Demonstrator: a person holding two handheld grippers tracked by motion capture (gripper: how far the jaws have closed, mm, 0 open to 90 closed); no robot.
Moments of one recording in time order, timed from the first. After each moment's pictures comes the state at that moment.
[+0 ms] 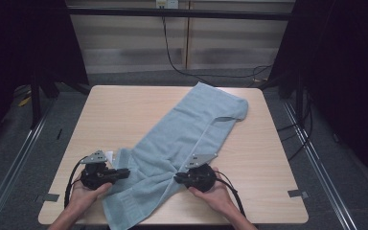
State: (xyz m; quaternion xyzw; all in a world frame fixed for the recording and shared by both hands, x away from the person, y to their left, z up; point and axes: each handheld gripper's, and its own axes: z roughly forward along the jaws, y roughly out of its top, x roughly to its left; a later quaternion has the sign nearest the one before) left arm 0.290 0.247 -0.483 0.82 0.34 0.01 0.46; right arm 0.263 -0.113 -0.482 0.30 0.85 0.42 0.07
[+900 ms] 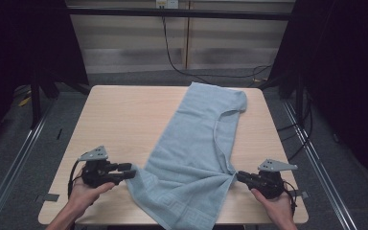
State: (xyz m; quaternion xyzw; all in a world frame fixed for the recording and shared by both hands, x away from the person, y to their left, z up) left arm 0.302 0.223 -0.467 0.83 0.31 0.01 0.47; right arm 0.215 -0.276 -0.473 0.46 0.77 0.42 0.14
